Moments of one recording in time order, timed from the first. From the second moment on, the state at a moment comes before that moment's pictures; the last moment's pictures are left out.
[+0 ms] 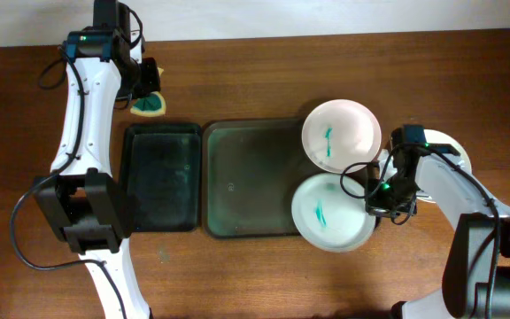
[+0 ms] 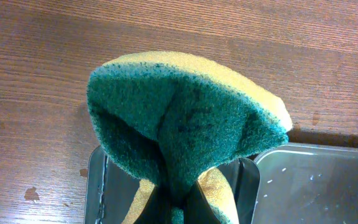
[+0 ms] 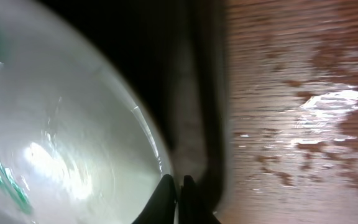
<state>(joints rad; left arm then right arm) 0.00 2.20 2.21 -1.21 0.03 -0.13 -0.07 1.69 0.97 -0.92 -0.18 0.08</state>
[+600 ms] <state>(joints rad) -0.01 2.20 2.21 -1.22 0.03 -0.13 0.36 1.69 1.05 -0.59 -0.25 0.69</state>
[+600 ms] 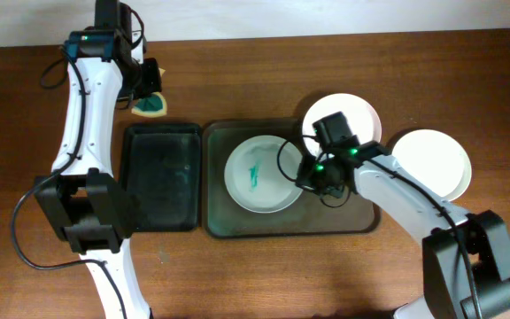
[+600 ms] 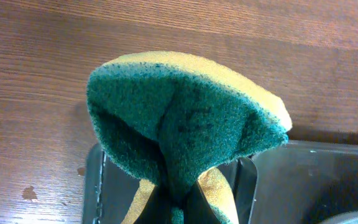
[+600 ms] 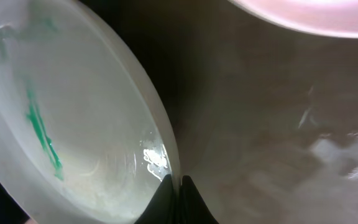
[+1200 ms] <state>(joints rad) -0.31 2.20 2.05 -1.30 0.21 0.03 0.35 1.84 1.08 -0.57 -0.30 0.78</state>
